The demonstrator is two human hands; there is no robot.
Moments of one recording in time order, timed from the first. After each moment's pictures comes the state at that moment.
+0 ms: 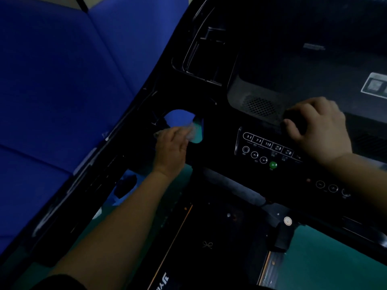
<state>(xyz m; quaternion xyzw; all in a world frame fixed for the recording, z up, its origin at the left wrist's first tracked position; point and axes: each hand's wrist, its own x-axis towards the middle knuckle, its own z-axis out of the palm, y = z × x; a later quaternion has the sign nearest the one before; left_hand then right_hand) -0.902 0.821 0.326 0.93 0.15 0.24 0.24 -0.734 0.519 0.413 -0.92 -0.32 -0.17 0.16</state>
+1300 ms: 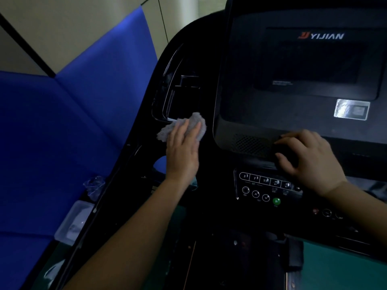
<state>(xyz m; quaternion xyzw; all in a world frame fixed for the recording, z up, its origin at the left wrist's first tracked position) -0.793 0.822 0.382 0.95 0.06 0.21 0.24 -0.735 0.522 0.412 -0.93 -0.30 -0.18 0.15</state>
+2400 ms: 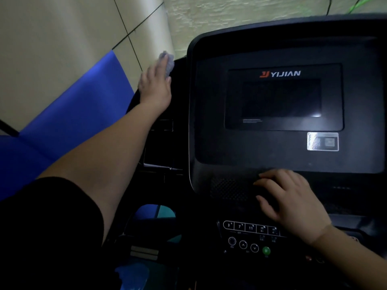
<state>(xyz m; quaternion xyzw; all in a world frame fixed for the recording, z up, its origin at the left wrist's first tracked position) -0.536 0.874 0.520 0.96 0.05 0.25 0.12 -0.736 0.524 0.414 -0.93 -0.29 -0.17 0.16</state>
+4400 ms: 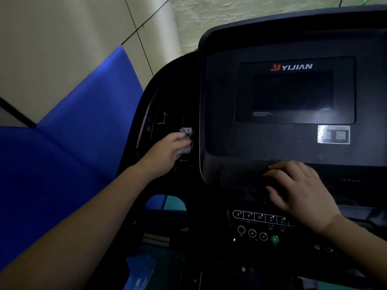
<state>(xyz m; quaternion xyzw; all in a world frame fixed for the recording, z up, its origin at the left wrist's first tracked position) -0.696 0.881 0.444 0.94 -0.12 -0.01 0.31 -0.739 0.526 0.417 -0.94 -0.27 -0.17 0.15</state>
